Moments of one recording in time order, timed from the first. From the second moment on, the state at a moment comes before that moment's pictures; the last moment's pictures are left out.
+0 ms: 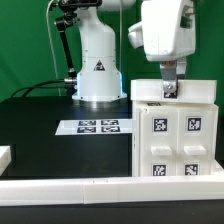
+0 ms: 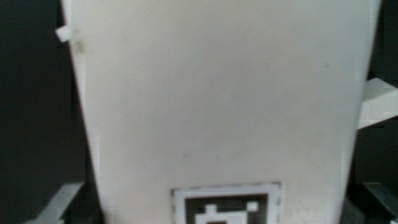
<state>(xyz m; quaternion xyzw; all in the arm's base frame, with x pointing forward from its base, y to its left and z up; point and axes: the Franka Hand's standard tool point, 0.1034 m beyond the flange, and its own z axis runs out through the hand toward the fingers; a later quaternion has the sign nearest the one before) 0.614 0.086 0.156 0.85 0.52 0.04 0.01</state>
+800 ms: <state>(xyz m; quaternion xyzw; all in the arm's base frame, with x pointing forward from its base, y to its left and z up) 0.616 0.086 0.156 0.98 0.19 0.05 -0.01</state>
